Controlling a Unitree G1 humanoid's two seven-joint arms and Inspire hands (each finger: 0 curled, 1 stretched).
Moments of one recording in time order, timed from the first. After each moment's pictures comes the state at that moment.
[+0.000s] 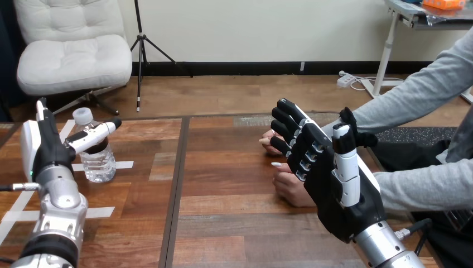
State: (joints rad) left arm -0.66 0.38 0.13 1.14 0.17 -0.17 0.35; right arm 0.10 -0.12 0.03 -0.11 0.35 -0.08 0.46
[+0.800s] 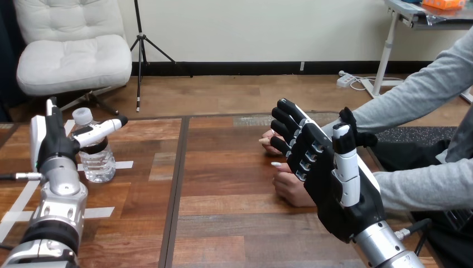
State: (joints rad) left arm -0.73 0.39 0.13 1.18 0.15 -0.11 0.26; right arm 0.10 -0.12 0.03 -0.11 0.35 -0.08 0.46
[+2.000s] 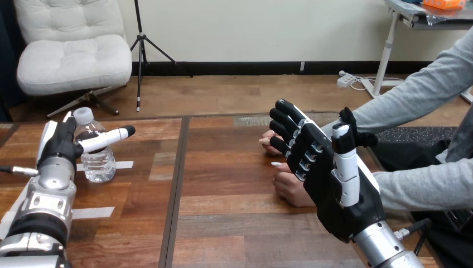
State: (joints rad) left arm -0.75 0.44 0.09 1.19 0.17 0.00 0.05; right arm 0.10 -0.12 0.03 -0.11 0.35 -0.08 0.45
